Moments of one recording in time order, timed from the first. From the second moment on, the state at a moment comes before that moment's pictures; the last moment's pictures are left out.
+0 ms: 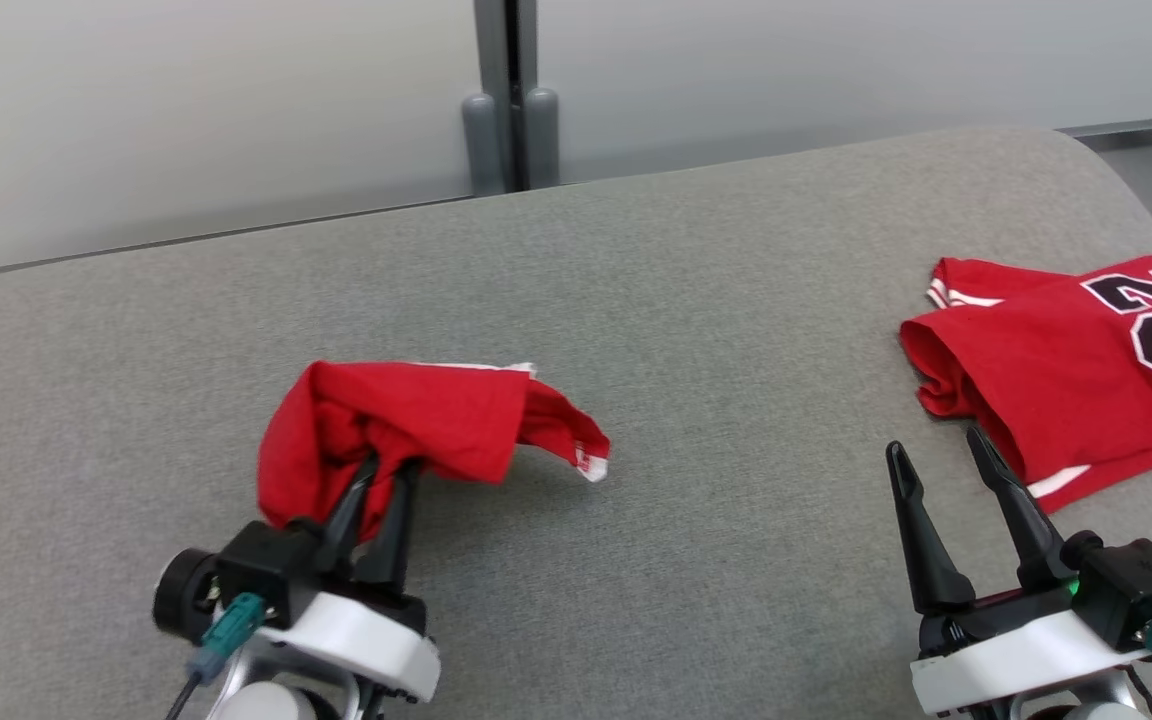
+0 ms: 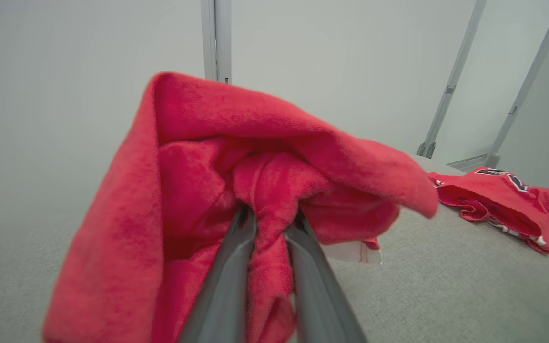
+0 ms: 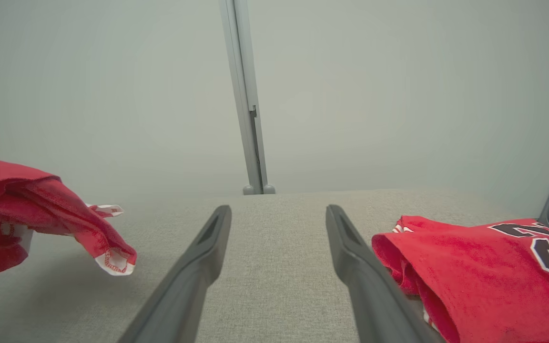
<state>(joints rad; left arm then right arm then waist) -0.06 0.07 -0.18 0.08 -0.20 -0.08 -0.14 0.00 -0.13 0.16 -0.01 0.24 0.13 -0.12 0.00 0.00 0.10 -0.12</state>
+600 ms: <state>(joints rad) -0.31 0.12 -0.50 0.37 -0.18 -0.13 -0.05 -0.06 -0.09 0.16 0.05 0.26 0.13 -0.19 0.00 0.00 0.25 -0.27</state>
